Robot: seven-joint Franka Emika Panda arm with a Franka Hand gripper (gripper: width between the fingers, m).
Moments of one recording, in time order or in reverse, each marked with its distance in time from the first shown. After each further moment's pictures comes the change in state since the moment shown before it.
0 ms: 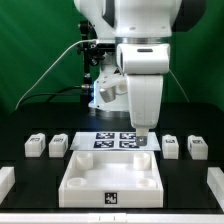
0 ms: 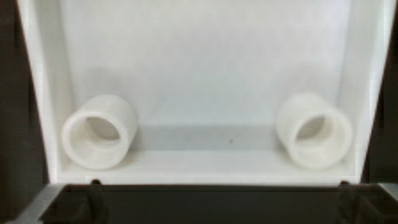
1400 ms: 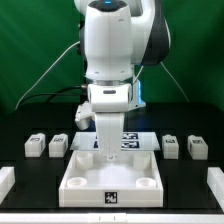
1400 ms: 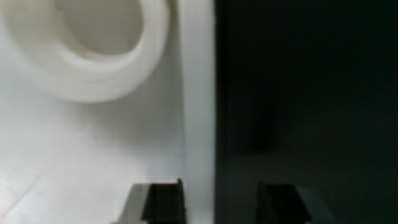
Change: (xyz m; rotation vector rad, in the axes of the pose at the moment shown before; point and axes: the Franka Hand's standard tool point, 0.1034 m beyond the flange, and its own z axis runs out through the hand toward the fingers) arm -0.037 -0.089 0.073 0.042 0.010 0.084
